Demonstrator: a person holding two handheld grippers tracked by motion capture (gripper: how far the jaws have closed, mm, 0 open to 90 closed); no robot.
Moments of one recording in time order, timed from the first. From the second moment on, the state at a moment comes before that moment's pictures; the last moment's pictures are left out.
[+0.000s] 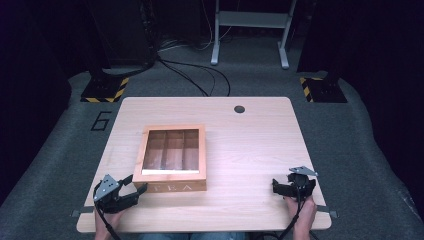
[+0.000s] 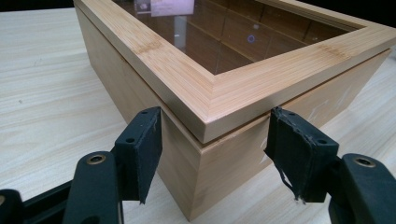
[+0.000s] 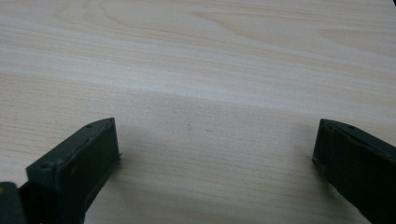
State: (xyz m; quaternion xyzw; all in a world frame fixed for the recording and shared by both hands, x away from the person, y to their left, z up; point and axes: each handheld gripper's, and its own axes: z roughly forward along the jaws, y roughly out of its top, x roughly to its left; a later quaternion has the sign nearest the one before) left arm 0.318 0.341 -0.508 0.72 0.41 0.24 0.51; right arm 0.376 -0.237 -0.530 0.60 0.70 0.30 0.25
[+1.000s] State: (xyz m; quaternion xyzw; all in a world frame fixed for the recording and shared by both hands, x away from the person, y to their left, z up) left arm 0.318 0.338 -0.501 0.71 0.39 0.27 0.52; right arm 0.376 -0.237 -0.530 0.60 0.70 0.30 0.25
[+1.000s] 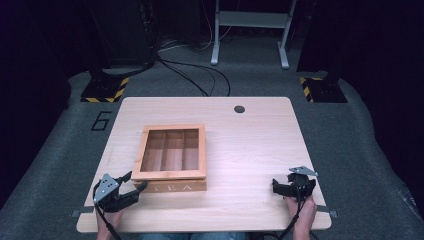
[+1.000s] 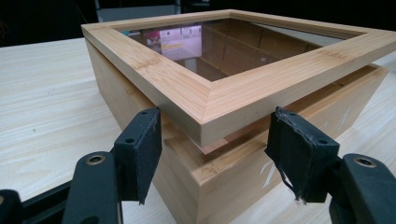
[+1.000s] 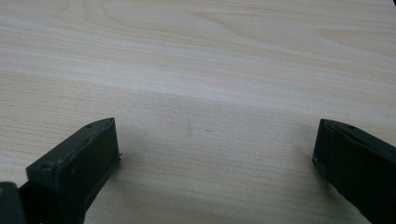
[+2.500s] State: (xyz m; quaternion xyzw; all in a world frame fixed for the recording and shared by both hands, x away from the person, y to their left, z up) left arm 0.348 0.332 -0.441 0.66 0.38 0.36 0.53; right arm 0.376 -0.238 -0.530 0.60 0.70 0.30 0.25
